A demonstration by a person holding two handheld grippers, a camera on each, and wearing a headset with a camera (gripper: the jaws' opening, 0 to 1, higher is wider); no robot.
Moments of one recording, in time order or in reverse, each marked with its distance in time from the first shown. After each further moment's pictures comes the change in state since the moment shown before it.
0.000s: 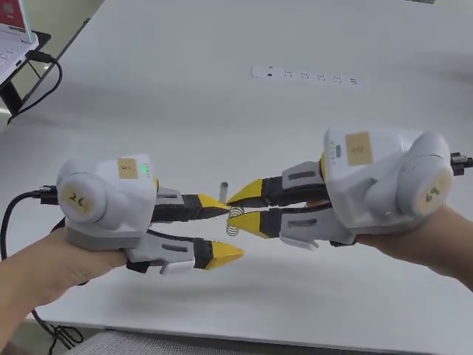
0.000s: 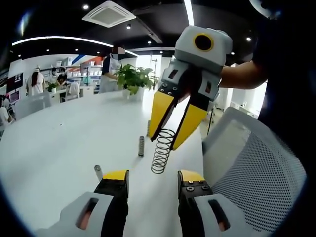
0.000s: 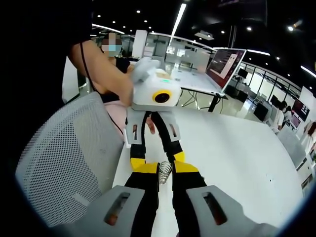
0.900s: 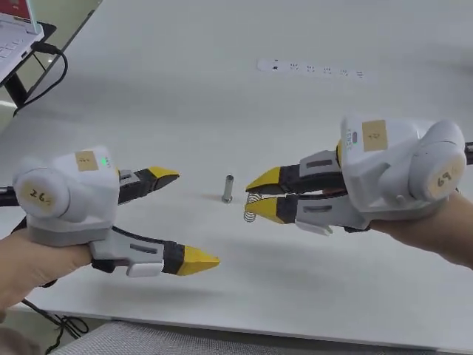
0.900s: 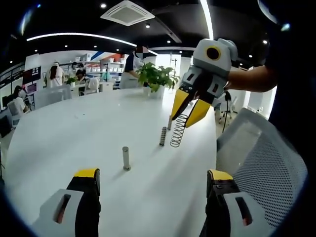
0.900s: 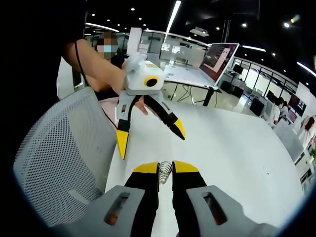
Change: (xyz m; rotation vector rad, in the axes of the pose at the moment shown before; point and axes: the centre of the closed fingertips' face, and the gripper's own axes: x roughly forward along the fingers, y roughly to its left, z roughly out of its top) left arm -0.037 0.028 -0.019 -0.069 0.009 0.157; right arm -0.005 -0.013 -0.017 0.028 0.032 -0.034
